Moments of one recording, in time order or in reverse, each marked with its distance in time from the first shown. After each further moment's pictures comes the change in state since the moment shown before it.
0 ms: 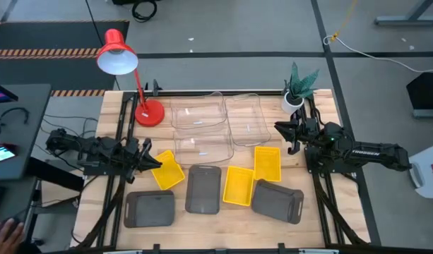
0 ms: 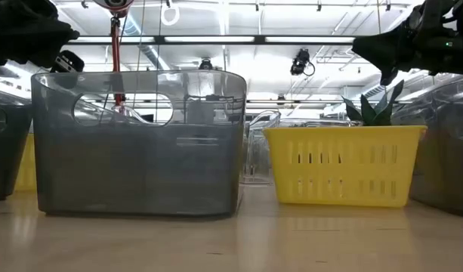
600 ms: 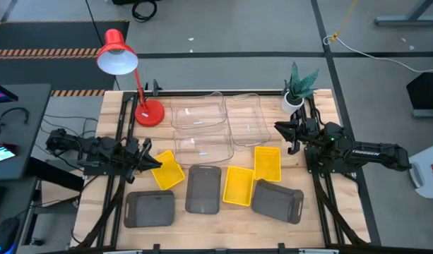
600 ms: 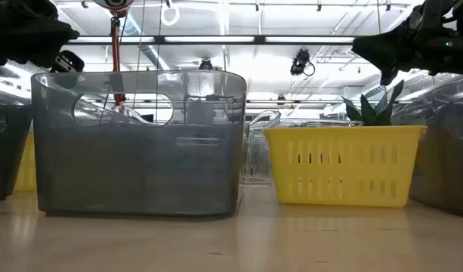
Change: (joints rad) left arm 0.000 0.000 0.000 0.000 0.000 0.000; right arm 0.000 0.000 0.000 0.000 0.000 0.000
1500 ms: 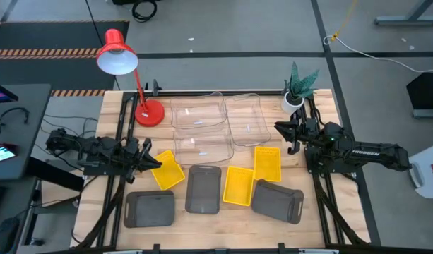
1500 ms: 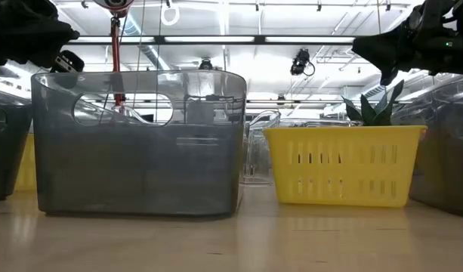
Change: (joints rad) left arm 0.000 0.000 0.000 0.000 0.000 0.000; right arm 0.000 0.000 0.000 0.000 0.000 0.000
